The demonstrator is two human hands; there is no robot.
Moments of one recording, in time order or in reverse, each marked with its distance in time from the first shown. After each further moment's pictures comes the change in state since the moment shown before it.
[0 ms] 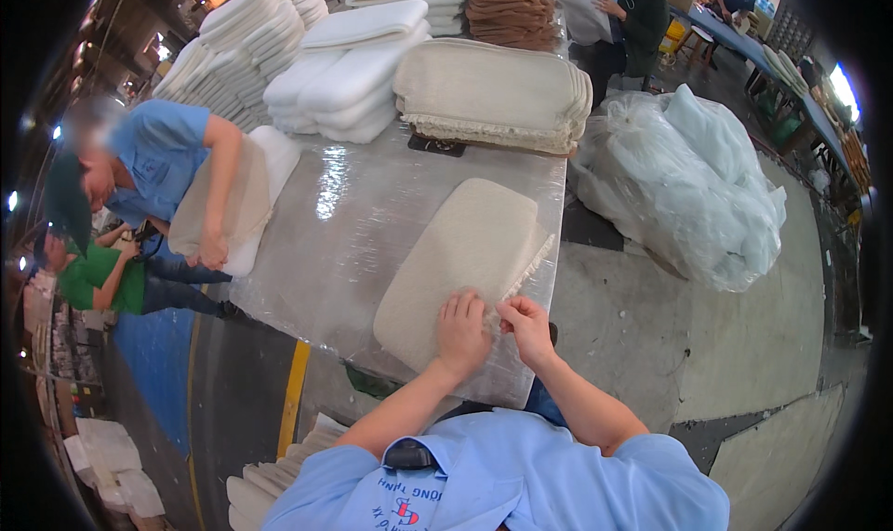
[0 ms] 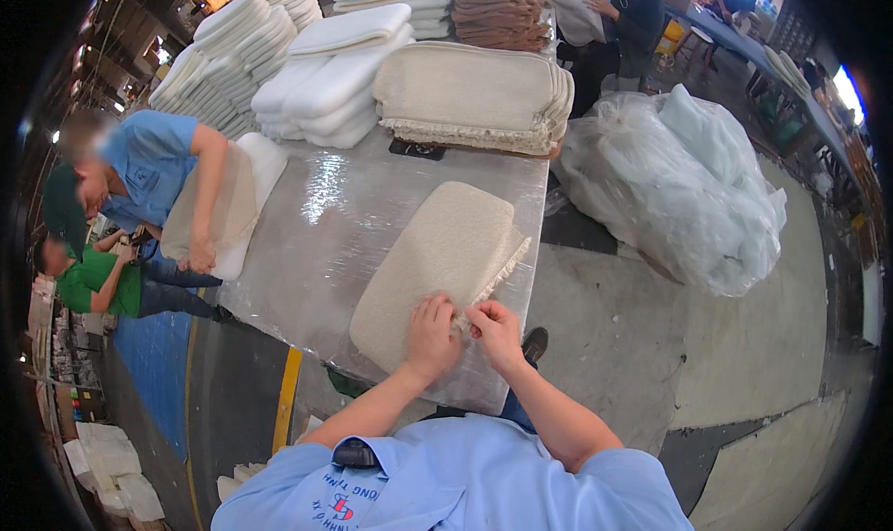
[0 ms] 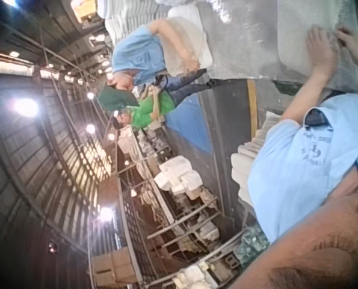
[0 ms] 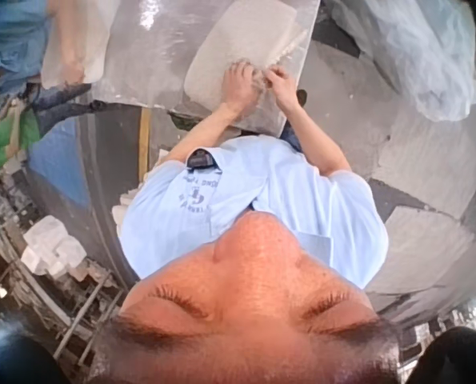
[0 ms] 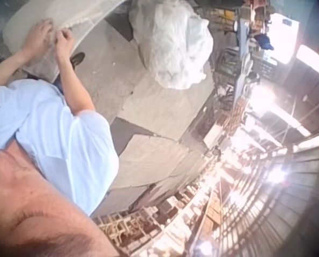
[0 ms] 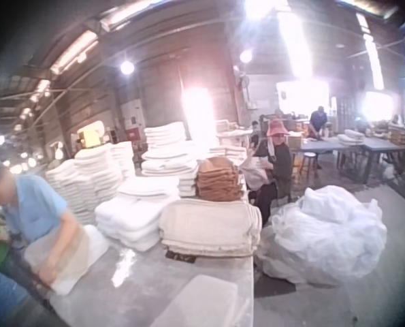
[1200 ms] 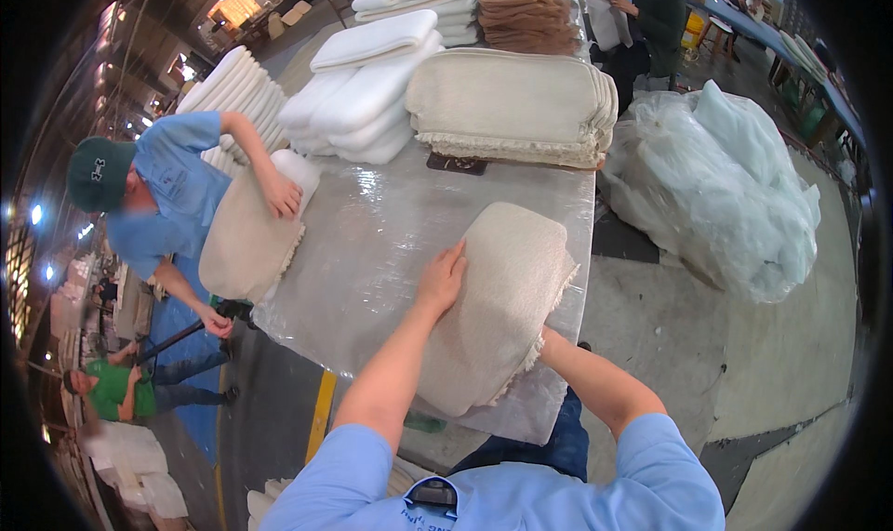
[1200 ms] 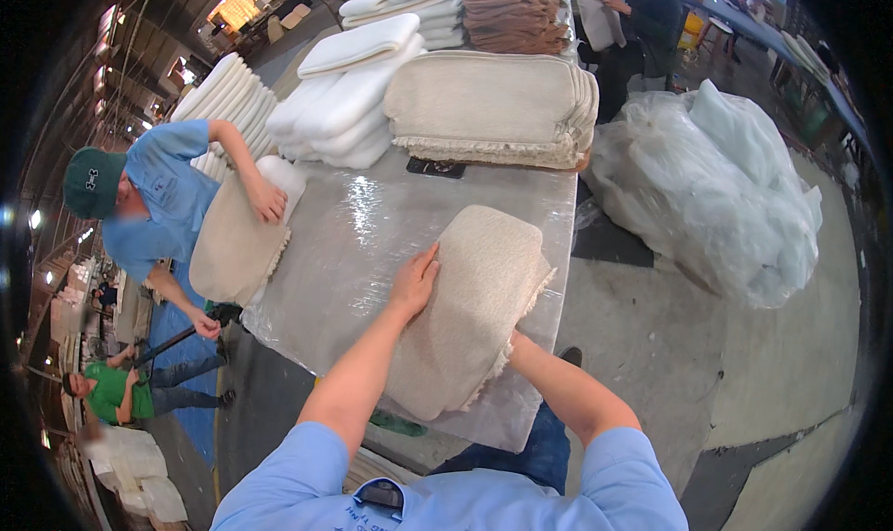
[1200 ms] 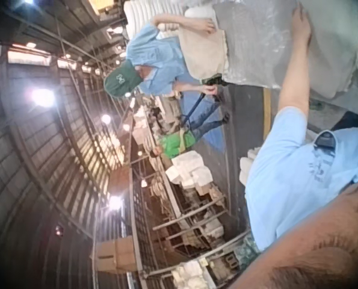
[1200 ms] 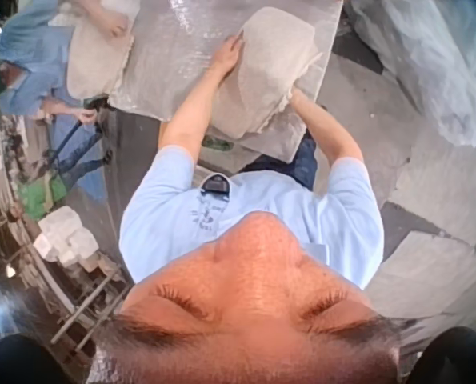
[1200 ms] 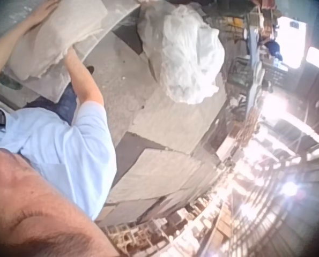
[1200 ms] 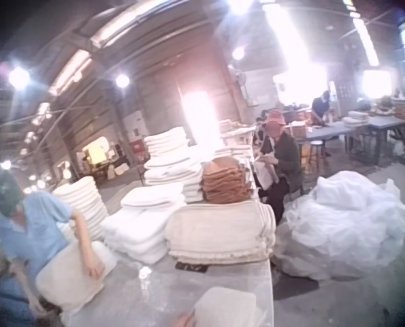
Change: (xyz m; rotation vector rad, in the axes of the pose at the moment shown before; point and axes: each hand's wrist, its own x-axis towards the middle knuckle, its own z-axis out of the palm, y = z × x) left_hand 0.146 -0.133 0.014 -0.220 -0.178 -0.264; right_hand 0.117 0.042 0.009 -0.716 -0.707 -0.690
